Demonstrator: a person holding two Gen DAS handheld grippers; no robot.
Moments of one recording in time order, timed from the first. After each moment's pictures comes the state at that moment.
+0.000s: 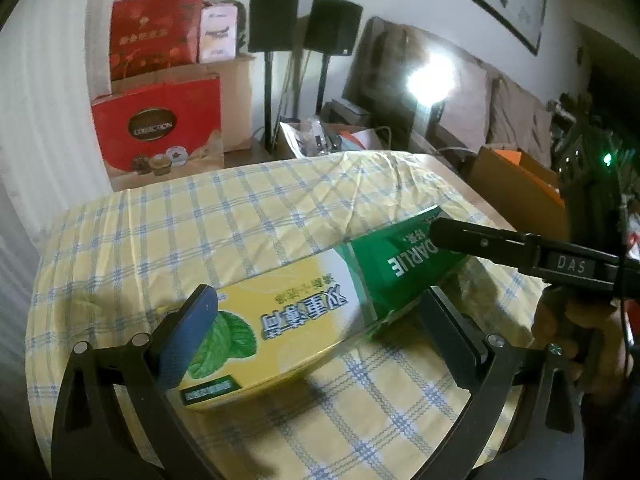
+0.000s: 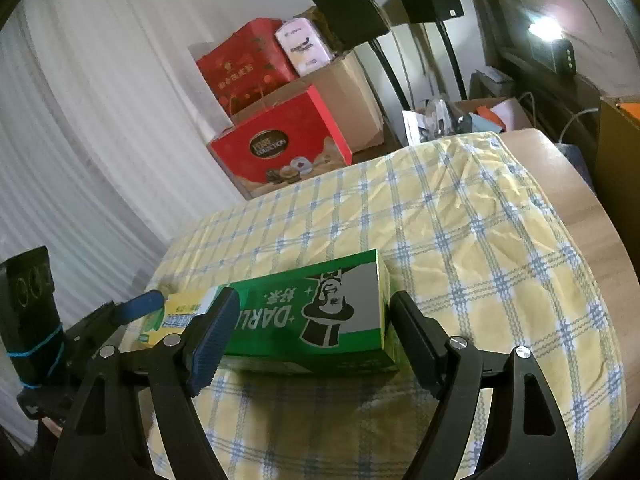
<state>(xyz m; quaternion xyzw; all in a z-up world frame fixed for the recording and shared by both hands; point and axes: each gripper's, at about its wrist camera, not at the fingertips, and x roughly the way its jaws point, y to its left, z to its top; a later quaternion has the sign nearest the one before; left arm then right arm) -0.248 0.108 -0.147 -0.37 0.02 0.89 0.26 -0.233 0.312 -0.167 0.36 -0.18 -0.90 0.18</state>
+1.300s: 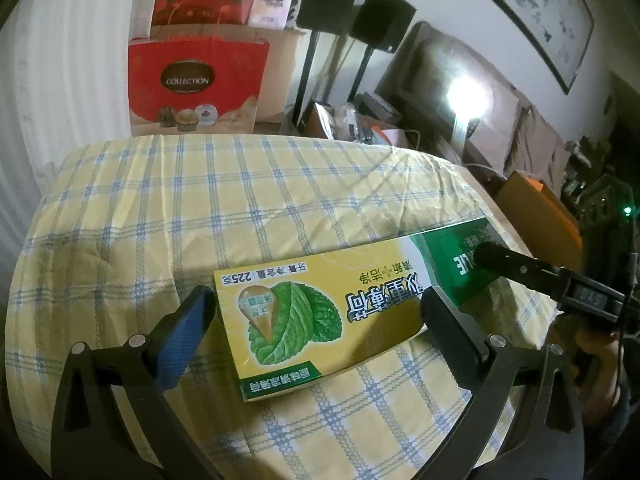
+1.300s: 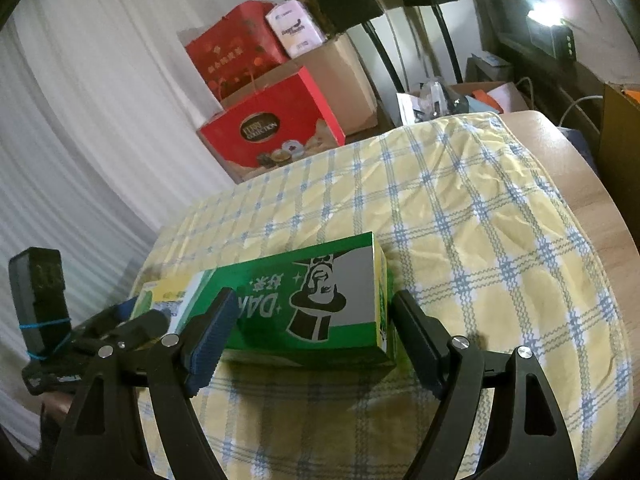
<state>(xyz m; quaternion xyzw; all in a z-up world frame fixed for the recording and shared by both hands) -0.276 0.071 -0.173 -0.42 -0.06 0.88 0.23 -0.242 0.301 -0.180 0.39 -0.17 -0.89 0.17</state>
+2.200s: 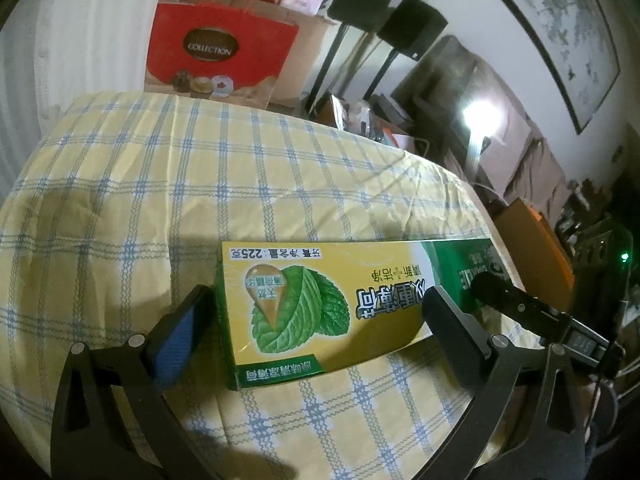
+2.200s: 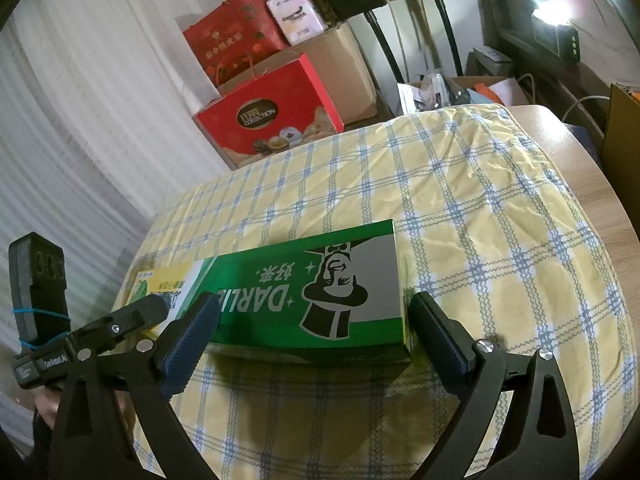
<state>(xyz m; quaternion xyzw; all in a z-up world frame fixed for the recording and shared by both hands) -0.282 0.061 -0.188 -0.45 -0.14 0.86 0.21 -0.244 0.291 -0.182 0.41 -0.16 -0.88 0.17</state>
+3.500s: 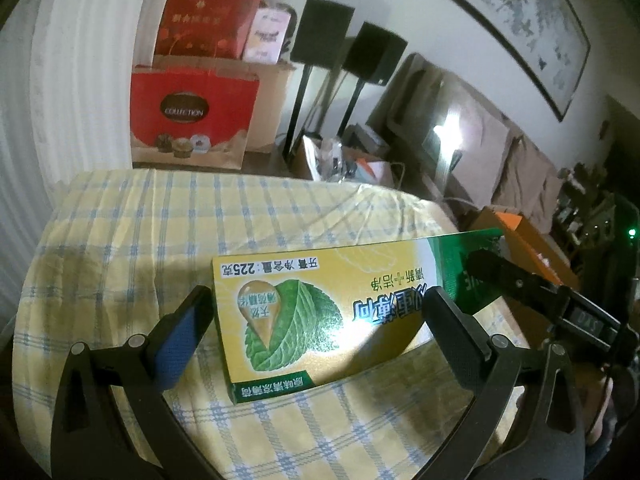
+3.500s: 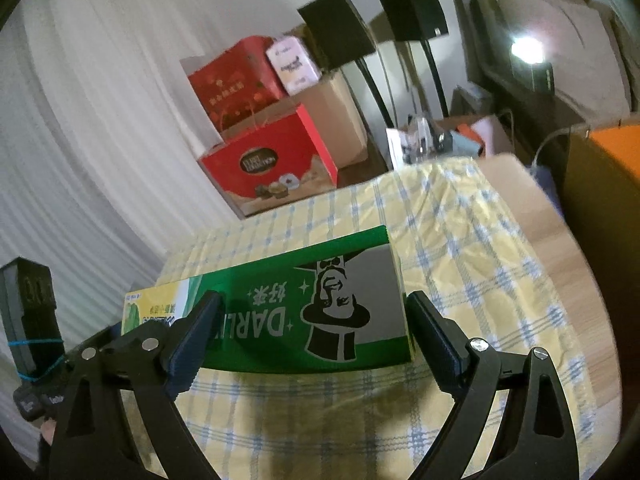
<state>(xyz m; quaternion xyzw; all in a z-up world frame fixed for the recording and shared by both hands) -0.251 0.087 -0.125 -0.37 -0.09 0.90 0.22 -0.213 0.308 -0.122 0.34 -0.16 -0.92 0.14</state>
